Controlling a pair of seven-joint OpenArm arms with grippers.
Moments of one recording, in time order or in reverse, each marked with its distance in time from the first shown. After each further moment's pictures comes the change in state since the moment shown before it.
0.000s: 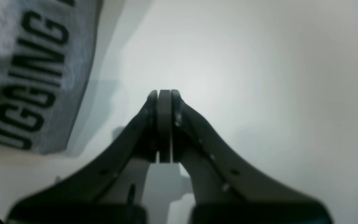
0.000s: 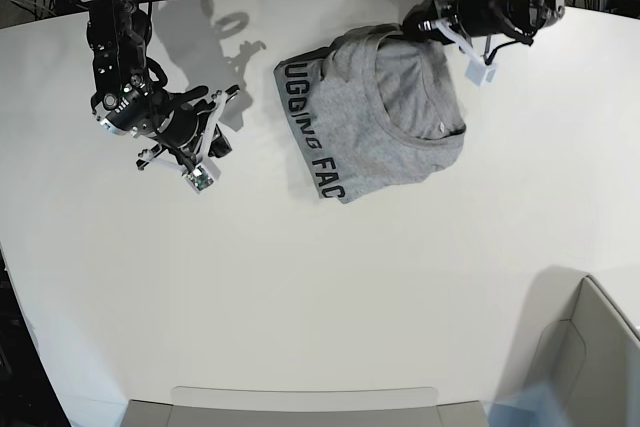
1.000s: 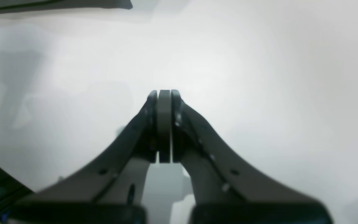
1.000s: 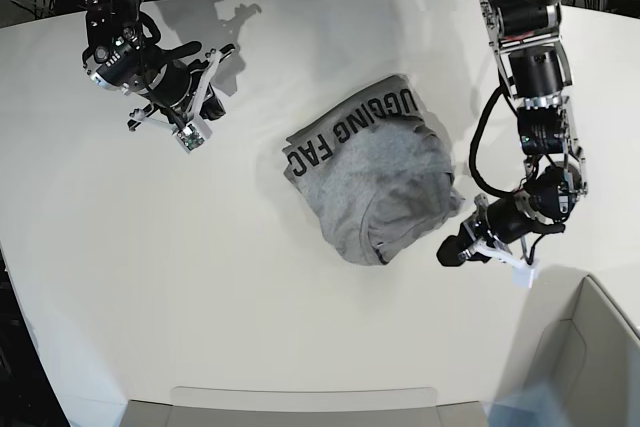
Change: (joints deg) left arm -43.8 -0.4 -2.7 -19.8 0.4 1.1 -10.1; right arm -10.8 -0.2 4.8 8.8 0.0 0.0 0.0
